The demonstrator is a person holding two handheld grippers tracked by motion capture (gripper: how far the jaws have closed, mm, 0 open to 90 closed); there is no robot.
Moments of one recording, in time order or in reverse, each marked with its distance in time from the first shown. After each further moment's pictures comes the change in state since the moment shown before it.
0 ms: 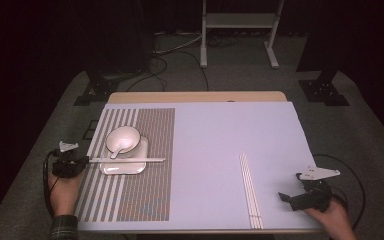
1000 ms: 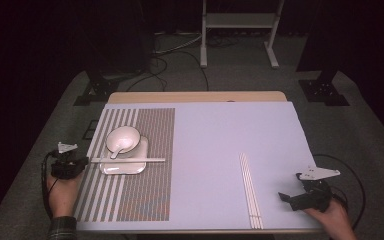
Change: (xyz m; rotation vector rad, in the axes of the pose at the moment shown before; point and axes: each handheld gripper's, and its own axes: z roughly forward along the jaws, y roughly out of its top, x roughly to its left) left arm -0.001 -0.002 -0.012 -0.010 -0.005 -0.001; right arm 0.000 0.000 0.000 0.000 0.000 0.000
